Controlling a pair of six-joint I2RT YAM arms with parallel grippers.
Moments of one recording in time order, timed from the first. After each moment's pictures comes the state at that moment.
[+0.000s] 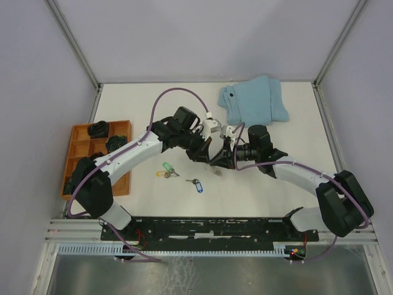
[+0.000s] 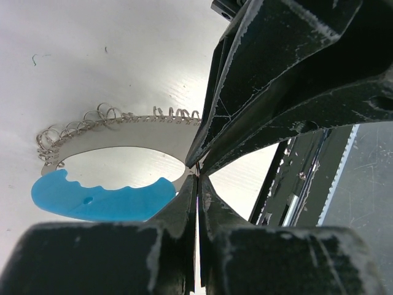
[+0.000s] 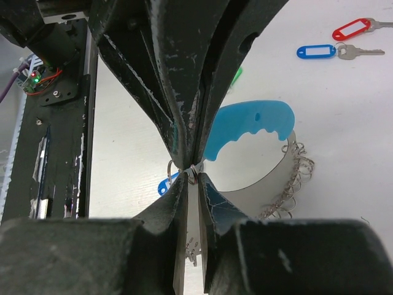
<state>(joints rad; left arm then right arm) -0.71 1.56 1.26 -0.61 0.57 0.13 0.54 1.37 0.66 0.28 -0.90 -0.15</state>
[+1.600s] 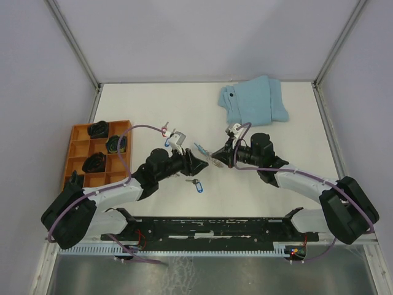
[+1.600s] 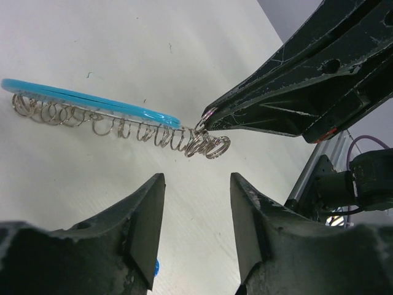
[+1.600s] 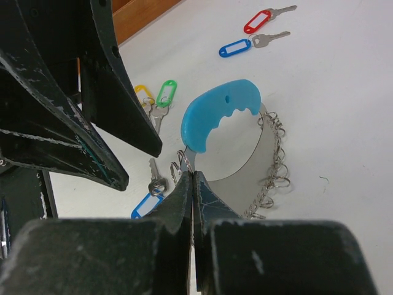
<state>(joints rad) -0.74 1.19 0.41 0.54 0.22 -0.58 0.58 1.30 0.55 0.48 -0.55 0.09</state>
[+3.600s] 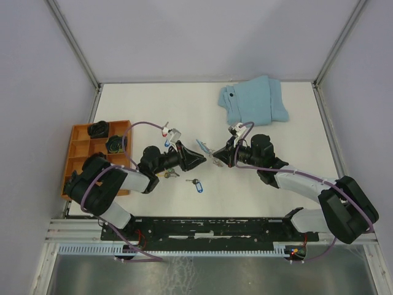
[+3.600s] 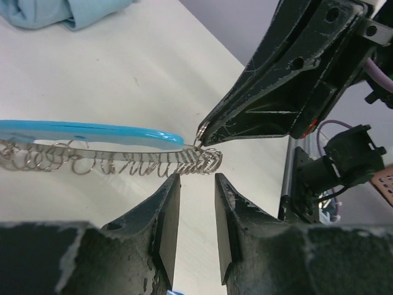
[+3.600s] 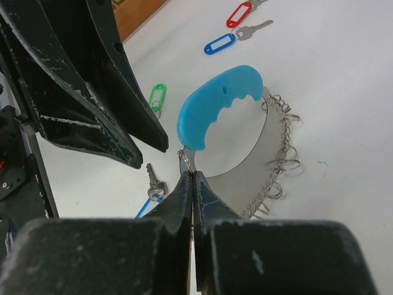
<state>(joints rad) -0.55 1.54 0.35 1.17 0.59 -0.57 0.58 1.30 0.52 0.50 -0.47 0.19</state>
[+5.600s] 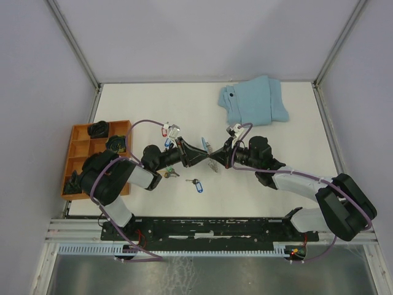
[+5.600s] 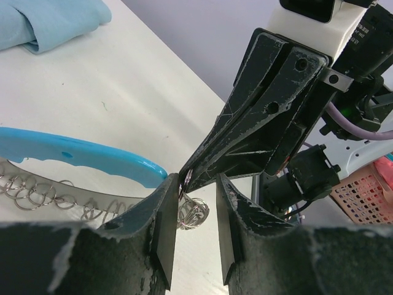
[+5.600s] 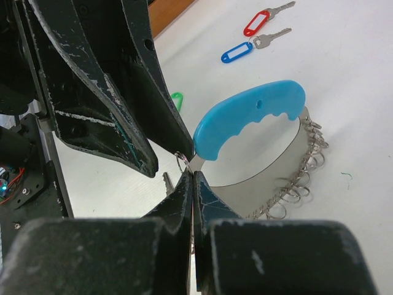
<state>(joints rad) -0.54 1.69 0.40 1.43 0.66 -0.77 0.61 1.33 0.51 0.59 -0.46 0.26</state>
